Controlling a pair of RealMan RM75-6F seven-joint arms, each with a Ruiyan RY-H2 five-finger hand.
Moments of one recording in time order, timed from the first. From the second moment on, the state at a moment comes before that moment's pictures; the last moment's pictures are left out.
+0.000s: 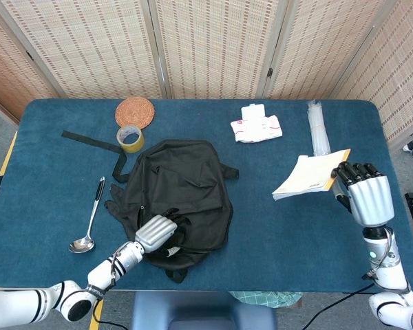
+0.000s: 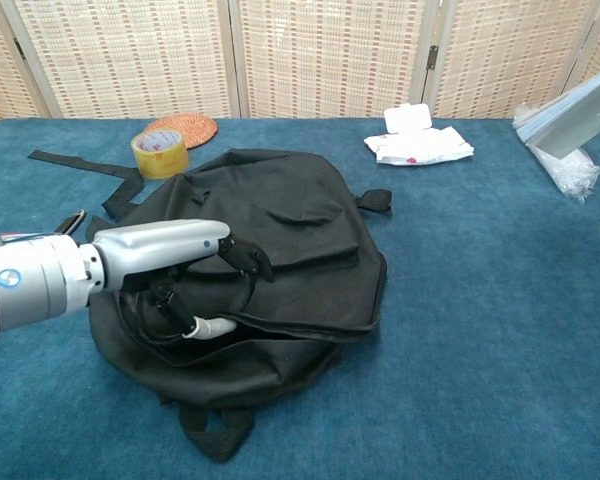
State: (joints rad) left arm -0.77 -1.54 -0.06 -1.57 1.34 0.84 0.06; right arm 0.37 -1.41 0.19 -1.14 -1.62 1.70 -0.06
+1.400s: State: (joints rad) left arm -0.97 -1.40 -0.40 -1.54 0.73 0.77 0.09; right arm 0.54 -1.52 0.13 -1.64 -1.87 1.54 0.18
